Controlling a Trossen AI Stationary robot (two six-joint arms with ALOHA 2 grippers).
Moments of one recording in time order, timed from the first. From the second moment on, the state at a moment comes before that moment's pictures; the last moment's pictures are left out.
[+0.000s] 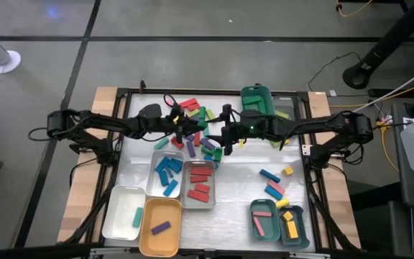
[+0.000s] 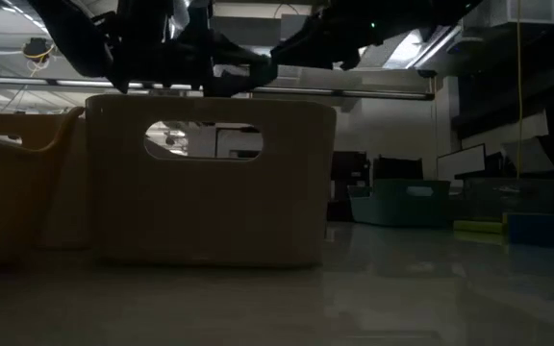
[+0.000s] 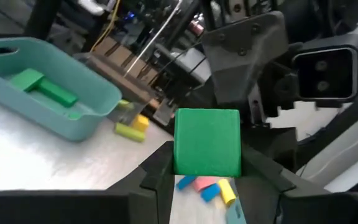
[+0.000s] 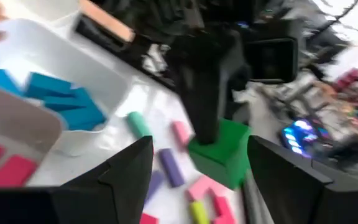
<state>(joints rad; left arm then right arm) 0.29 1.38 0.56 0.80 0.23 -0.61 -0.09 1.50 1.02 0.23 0.03 -0.64</state>
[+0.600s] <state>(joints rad) 0.21 1.38 0.56 0.80 0.38 -0.55 -0.08 1.50 1.02 0.21 -0.21 -0.72</state>
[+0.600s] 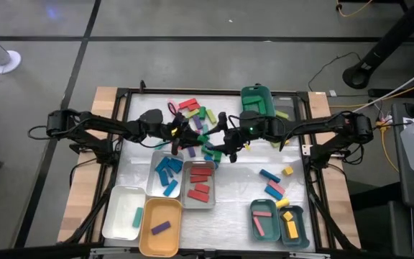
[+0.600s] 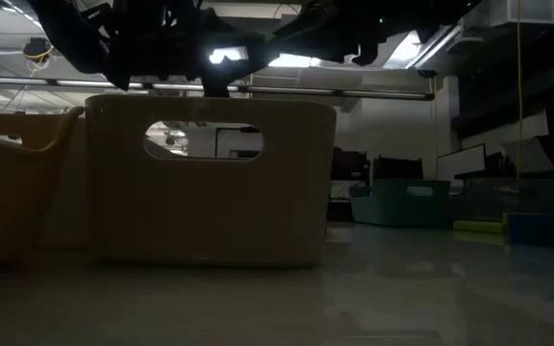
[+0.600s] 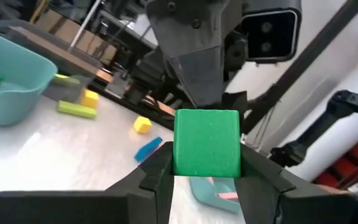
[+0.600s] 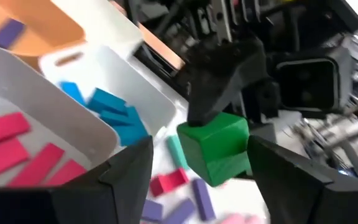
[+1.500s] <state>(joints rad) 0.15 1.38 0.56 0.80 0.38 -0.52 -0.08 1.52 1.08 0.21 -0.36 -0.72</state>
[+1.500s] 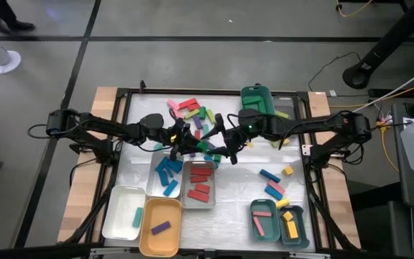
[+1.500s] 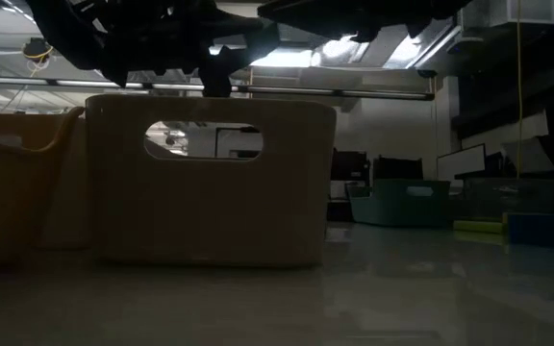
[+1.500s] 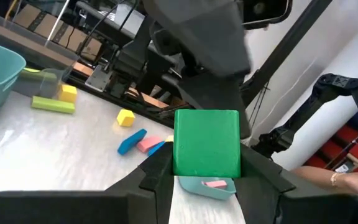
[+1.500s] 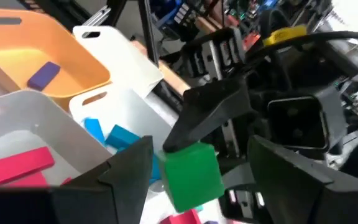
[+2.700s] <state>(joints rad) 0.15 1.38 0.56 0.74 0.37 -0.47 -0.08 1.66 1.21 0.00 -0.35 -0.75</state>
